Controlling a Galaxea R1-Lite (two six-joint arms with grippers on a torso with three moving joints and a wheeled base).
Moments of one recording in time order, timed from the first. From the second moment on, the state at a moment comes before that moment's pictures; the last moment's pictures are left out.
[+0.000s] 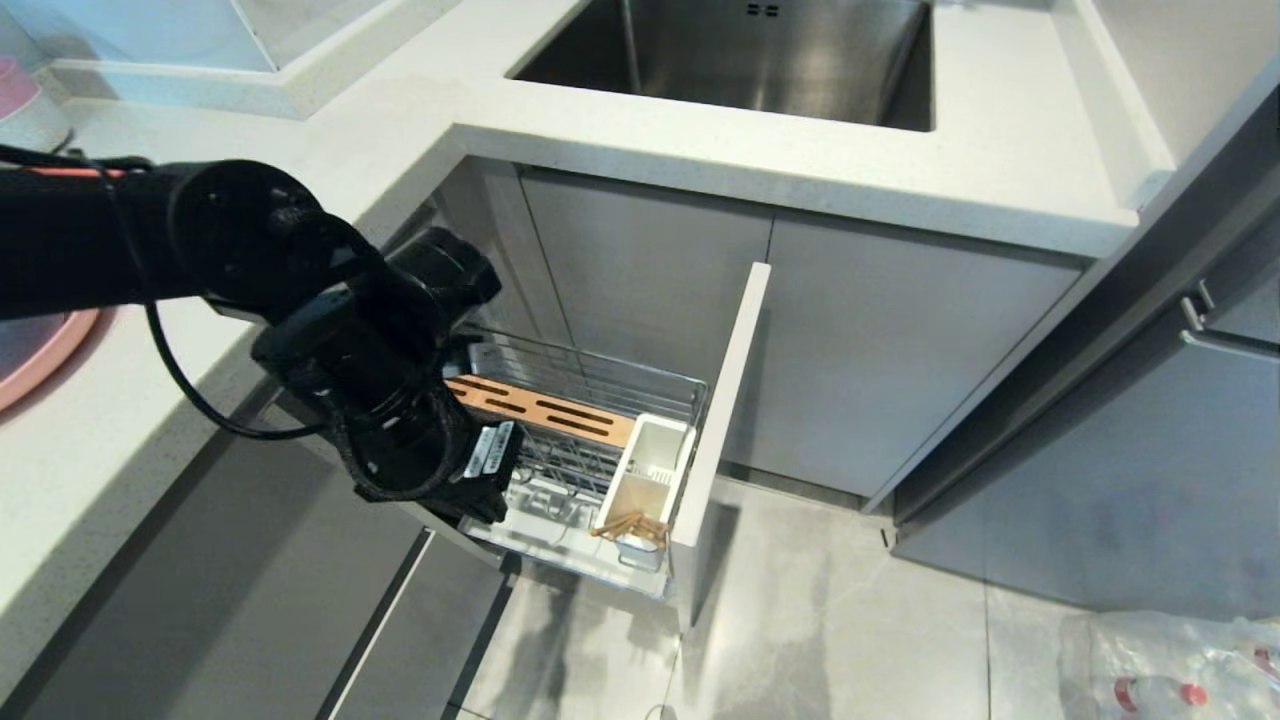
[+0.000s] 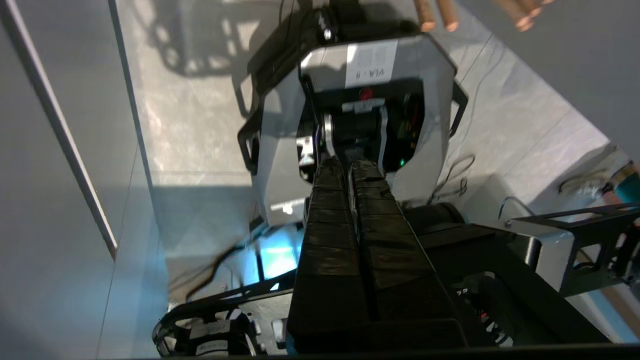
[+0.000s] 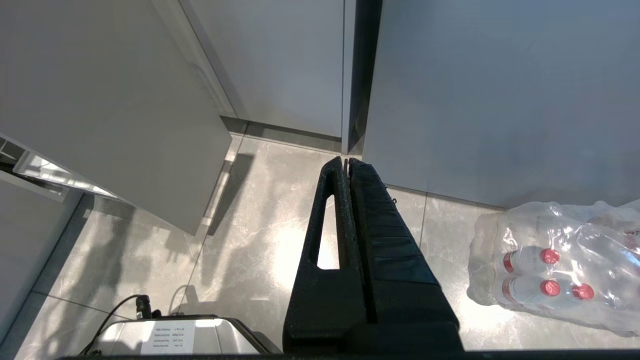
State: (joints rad) left arm -0.46 1.86 -1.67 1.04 -0.04 -0.33; right arm 0.00 0.00 0.00 0.00 -0.02 0.05
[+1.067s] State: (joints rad) left arm -0.51 2.16 -1.85 1.03 -0.11 -0.43; right arm 0.00 0.00 0.00 0.00 -0.02 0.05
